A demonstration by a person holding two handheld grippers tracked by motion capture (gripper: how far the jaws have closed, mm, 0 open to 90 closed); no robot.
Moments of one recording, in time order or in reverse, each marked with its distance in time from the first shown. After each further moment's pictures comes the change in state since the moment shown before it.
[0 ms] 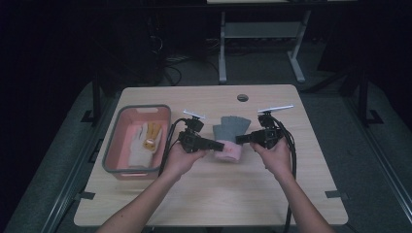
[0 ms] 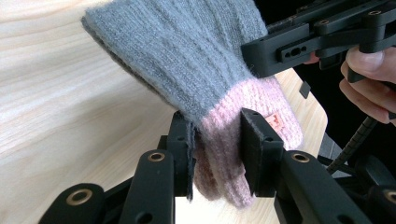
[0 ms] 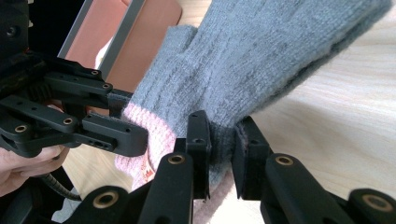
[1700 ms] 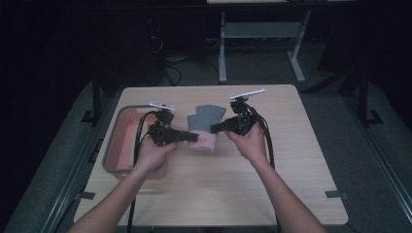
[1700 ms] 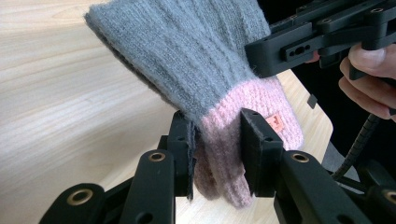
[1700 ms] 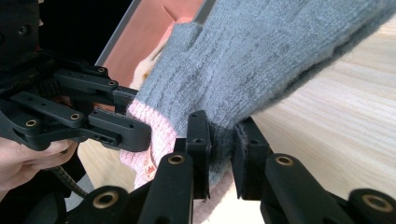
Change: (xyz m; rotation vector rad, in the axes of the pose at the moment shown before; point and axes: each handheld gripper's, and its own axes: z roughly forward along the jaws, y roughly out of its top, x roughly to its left) left arm 0.030 -0.004 -0.074 -0.077 0.047 -0.005; right arm 0.058 0.042 0.035 0.033 0.061 -0.094
